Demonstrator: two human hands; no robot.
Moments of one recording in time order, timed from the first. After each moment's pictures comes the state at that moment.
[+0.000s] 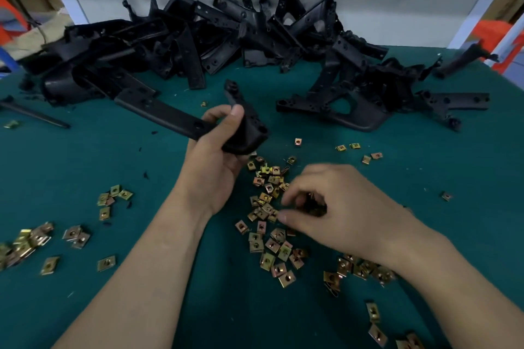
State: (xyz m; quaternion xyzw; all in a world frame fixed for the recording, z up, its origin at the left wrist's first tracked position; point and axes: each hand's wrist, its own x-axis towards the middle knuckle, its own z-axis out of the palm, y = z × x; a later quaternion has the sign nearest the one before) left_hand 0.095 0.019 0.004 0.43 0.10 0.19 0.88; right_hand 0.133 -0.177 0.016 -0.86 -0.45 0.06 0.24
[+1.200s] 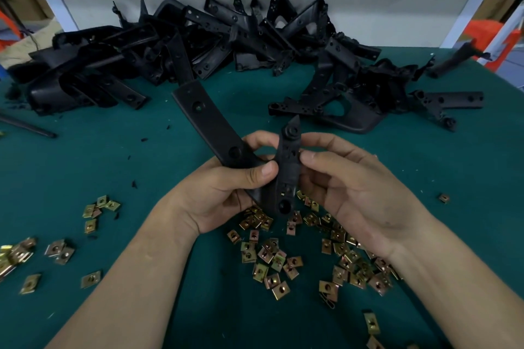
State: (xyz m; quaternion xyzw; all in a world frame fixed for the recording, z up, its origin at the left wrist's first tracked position) left_hand 0.087 0.019 -0.003 0.47 -0.10 -0.09 0.87; right_hand 0.139 -0.175 0.028 -0.51 -0.12 0.32 0.79
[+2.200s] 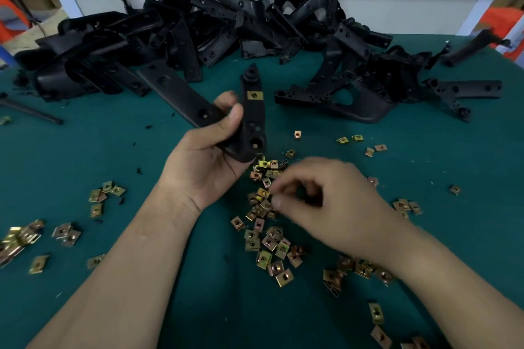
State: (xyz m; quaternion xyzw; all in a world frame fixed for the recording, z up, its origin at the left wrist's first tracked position) left_hand 0.091 0.026 0.001 0.34 -0.02 0.05 0.94; right_hand 0.126 -0.172 0.006 -0.84 -0.39 0.09 0.37
